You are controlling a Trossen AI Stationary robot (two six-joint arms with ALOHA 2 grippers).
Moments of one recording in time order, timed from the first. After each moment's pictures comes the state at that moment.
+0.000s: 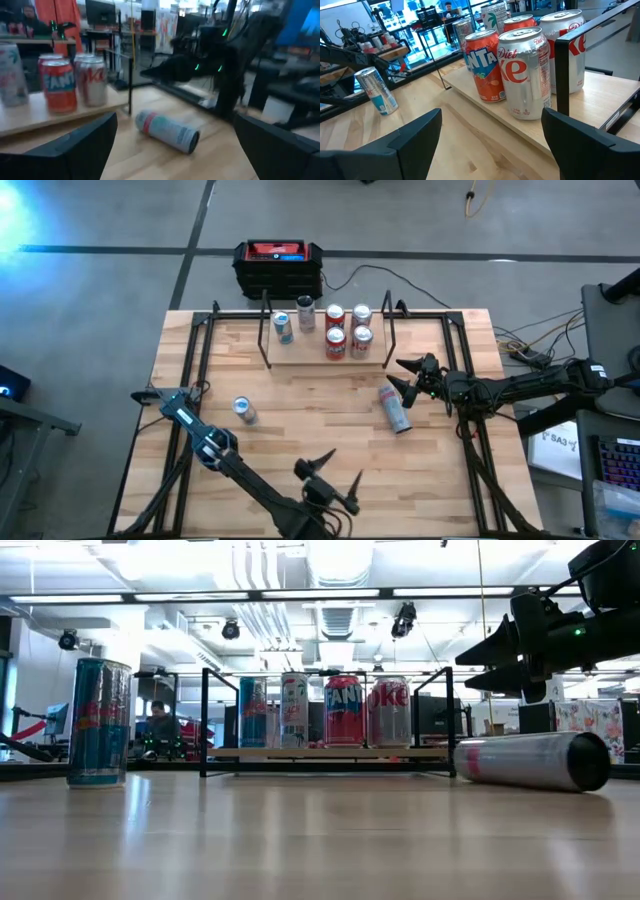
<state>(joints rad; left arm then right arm) -0.68 2.55 2.36 -1.20 -1.56 -1.53 -0.02 0.75 0.04 0.58 0.47 0.33</state>
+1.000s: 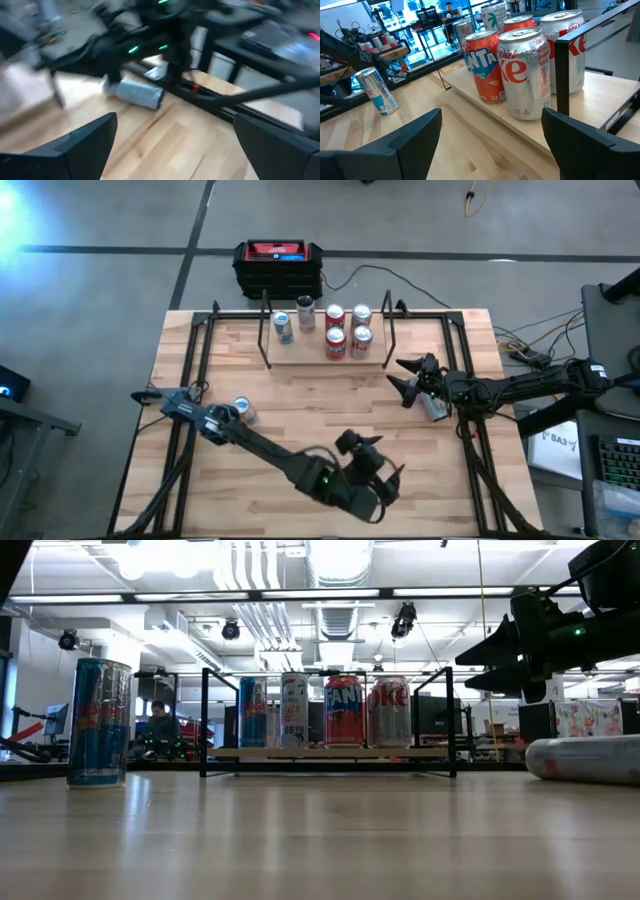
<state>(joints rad) -0.49 2.42 2.36 -0.48 -0.98 -0.63 -0.02 0.75 0.04 0.58 0.47 0.33</state>
